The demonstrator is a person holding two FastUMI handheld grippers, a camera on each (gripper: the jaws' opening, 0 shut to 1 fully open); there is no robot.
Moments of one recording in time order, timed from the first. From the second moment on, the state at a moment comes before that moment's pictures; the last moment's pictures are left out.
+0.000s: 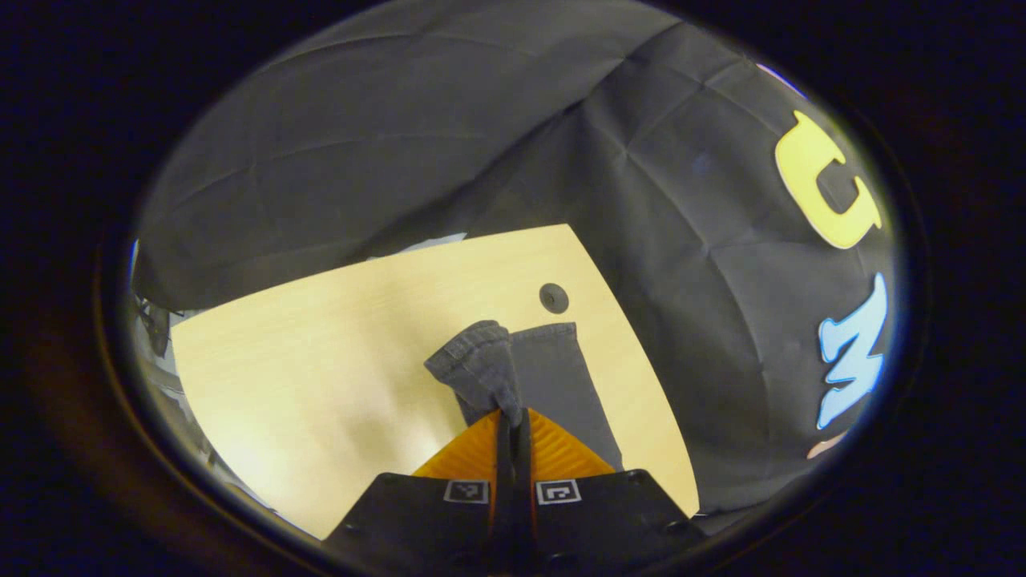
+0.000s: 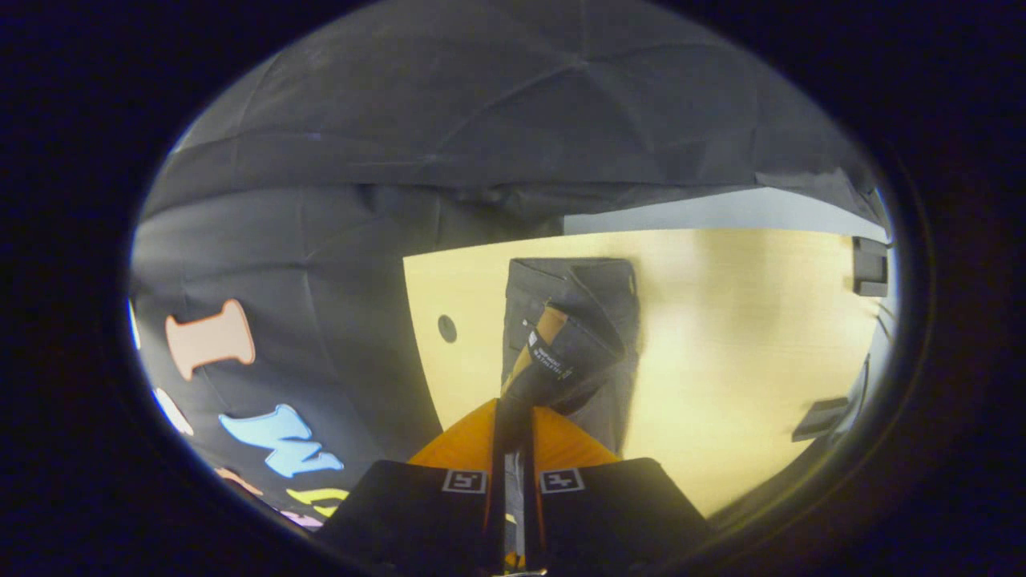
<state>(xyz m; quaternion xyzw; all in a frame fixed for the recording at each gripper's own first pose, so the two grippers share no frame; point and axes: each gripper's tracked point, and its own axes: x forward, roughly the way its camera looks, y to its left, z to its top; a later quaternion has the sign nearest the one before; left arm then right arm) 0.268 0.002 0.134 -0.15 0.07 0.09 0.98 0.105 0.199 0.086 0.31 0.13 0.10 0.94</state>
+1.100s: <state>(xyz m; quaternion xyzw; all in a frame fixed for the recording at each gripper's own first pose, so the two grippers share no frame) 0.282 -0.022 0.084 -0.05 0.12 0.02 0.99 0.154 0.137 0.063 0.30 0.07 0.05 0.95</state>
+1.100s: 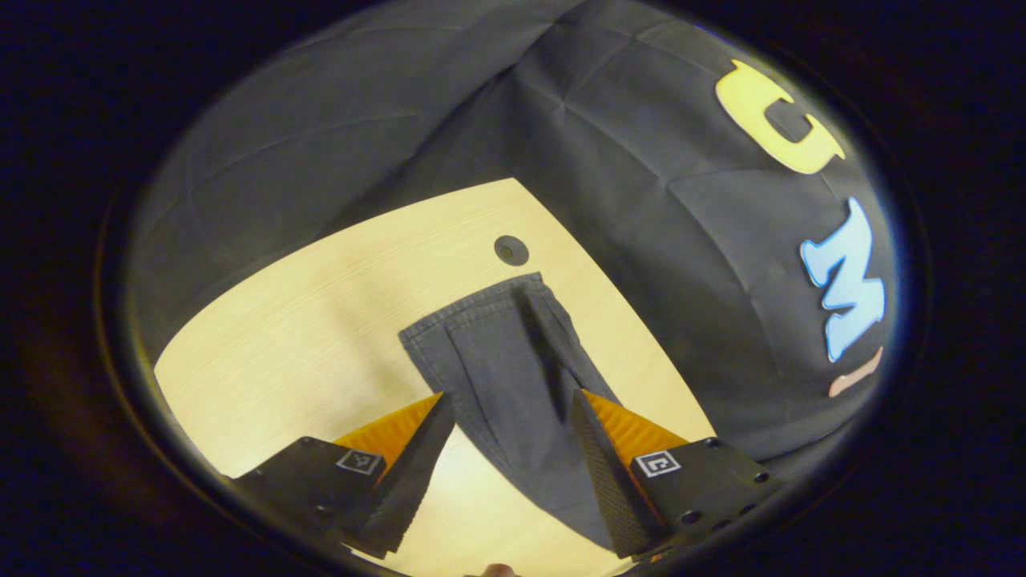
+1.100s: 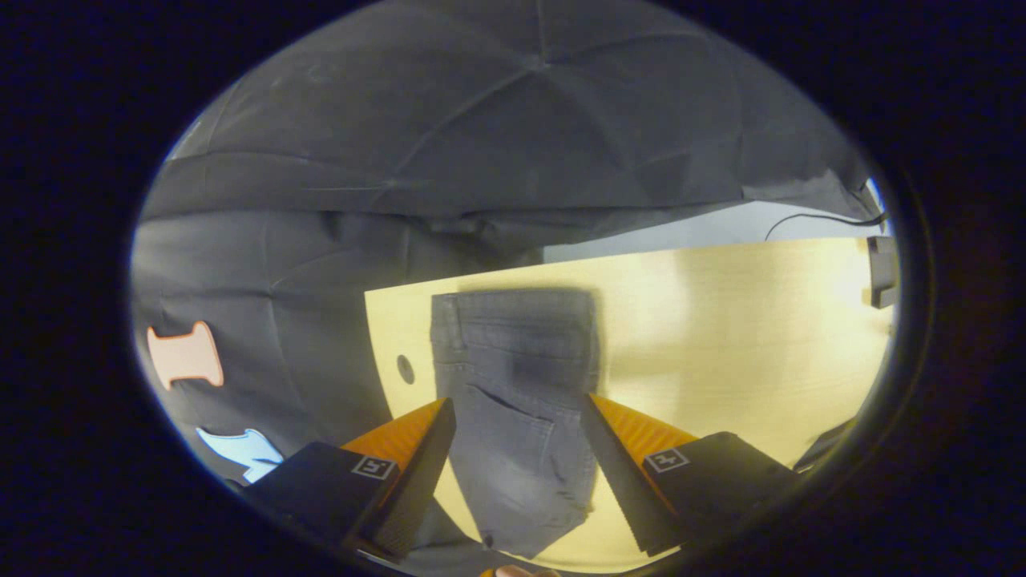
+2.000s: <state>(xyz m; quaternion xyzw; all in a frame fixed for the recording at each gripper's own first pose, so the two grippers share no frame) 0.143 0.064 -0.079 -0.07 0.16 0.07 0.98 0.197 0.123 0.045 0.15 0.10 0.02 0.98</state>
